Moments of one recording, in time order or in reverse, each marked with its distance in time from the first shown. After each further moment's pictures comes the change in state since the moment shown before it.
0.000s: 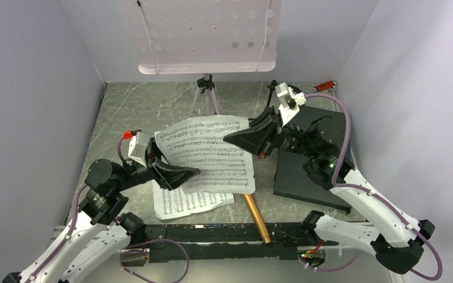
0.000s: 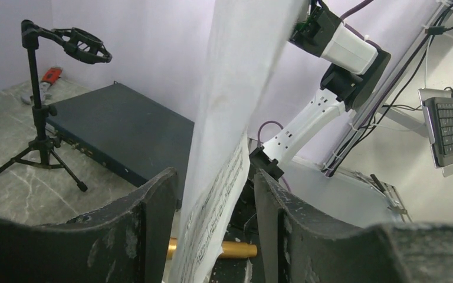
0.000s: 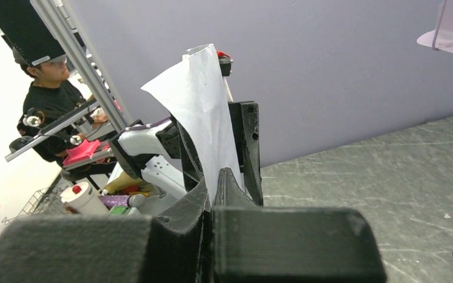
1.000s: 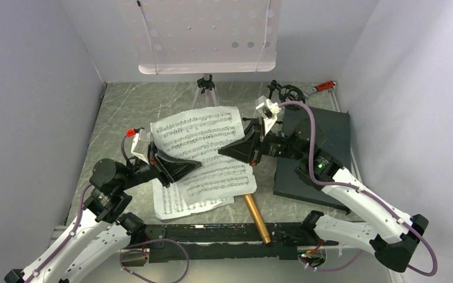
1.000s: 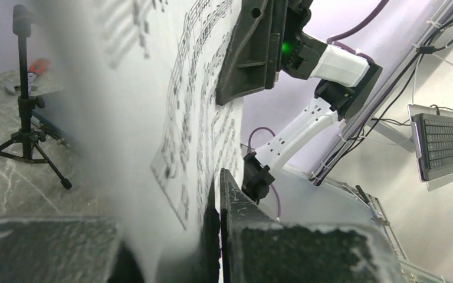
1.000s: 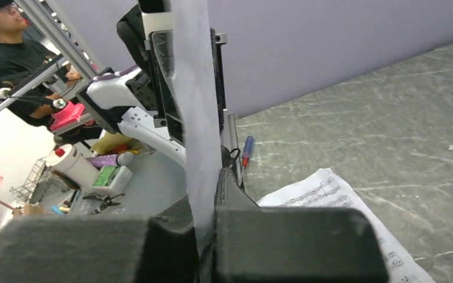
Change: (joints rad) left arm 0.000 0.031 -0.044 0.097 -0.004 -0.093; right arm -0.001 0.023 -0.110 -0.087 -0.026 -0.075
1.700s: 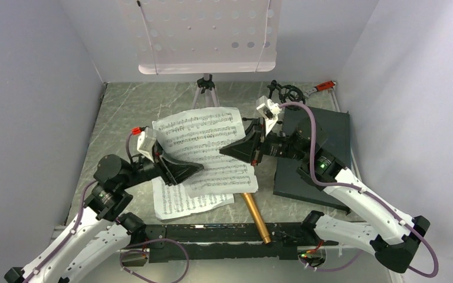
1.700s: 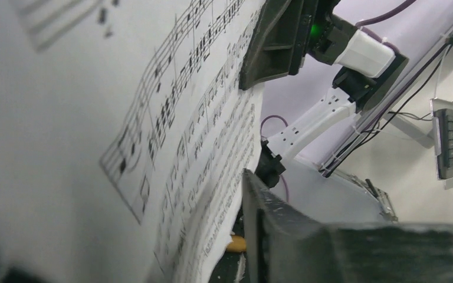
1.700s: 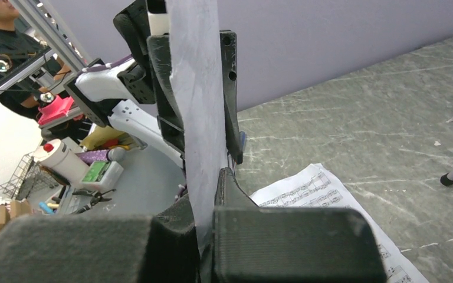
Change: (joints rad) left arm 0.000 0.010 0.016 -0.091 -0.024 0.042; right arm 0.000 -0.010 0.019 -0.058 0.006 -0.050
